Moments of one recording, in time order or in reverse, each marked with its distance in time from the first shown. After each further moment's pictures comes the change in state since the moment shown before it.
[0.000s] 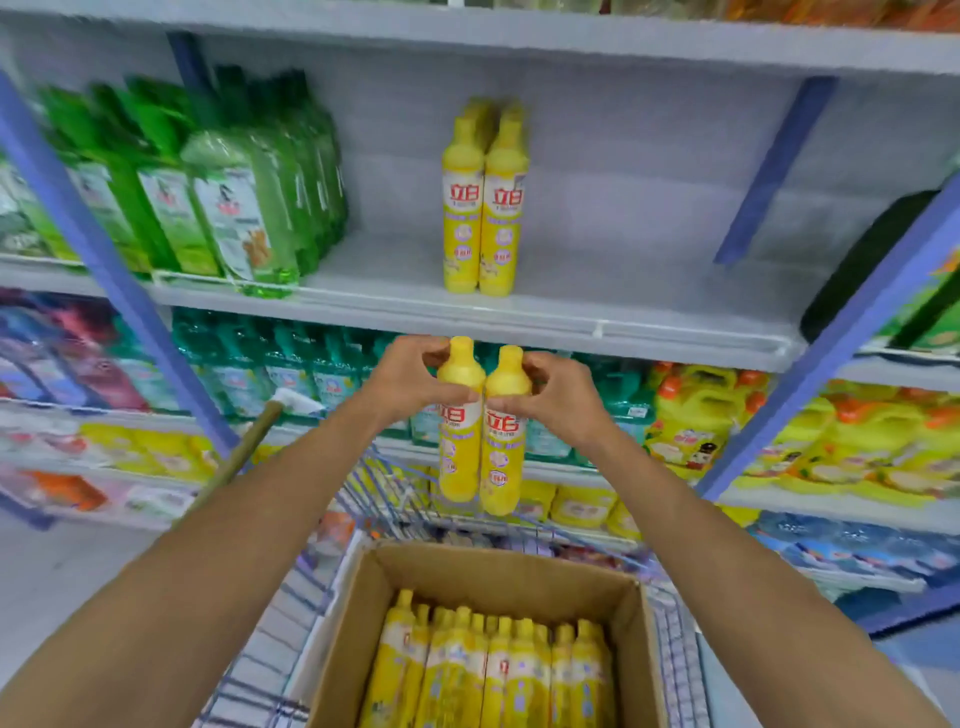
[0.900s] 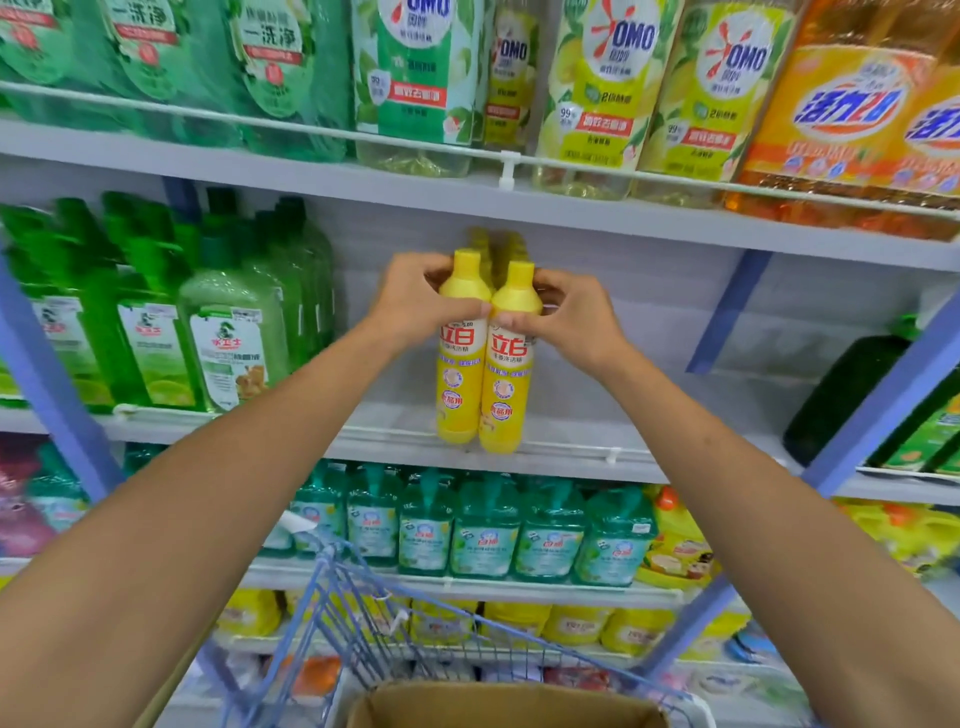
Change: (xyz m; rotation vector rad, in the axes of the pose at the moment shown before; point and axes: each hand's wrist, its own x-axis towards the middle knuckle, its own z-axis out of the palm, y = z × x) left_hand 0.167 0.096 -0.127 -0.151 0.177 0.265; right_hand 0.175 -0.153 -0.061 -0.041 0.198 -0.260
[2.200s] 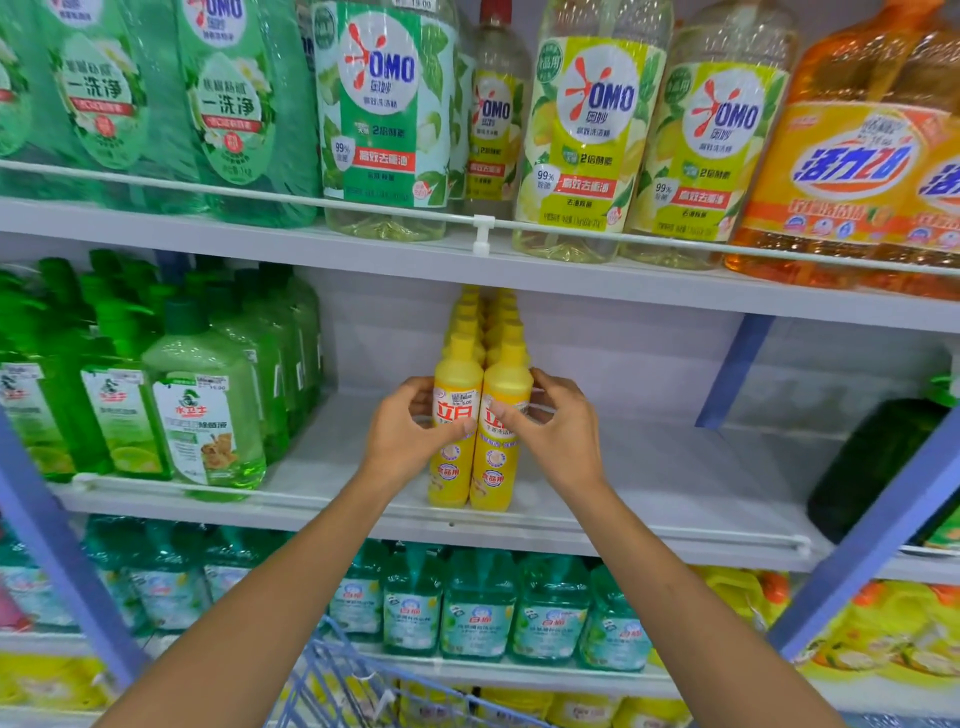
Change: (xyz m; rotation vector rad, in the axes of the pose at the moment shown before) left_hand -0.022 -0.080 0.053 -0.035 0.104 -0.178; right_hand -0.022 0.070 0.030 -0.050 0.278 0.124
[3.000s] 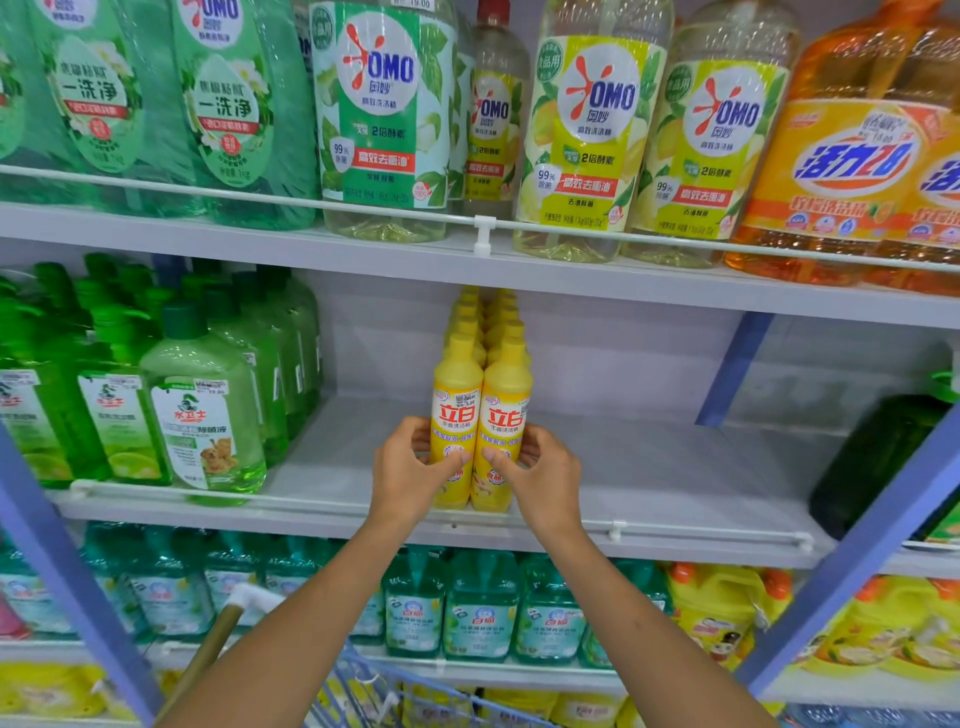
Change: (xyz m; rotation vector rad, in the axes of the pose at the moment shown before) left_hand -0.028 -0.029 0.015 0.048 0.112 -0.075; right_hand -0.040 0.035 0.033 -0.007 0.021 0.161
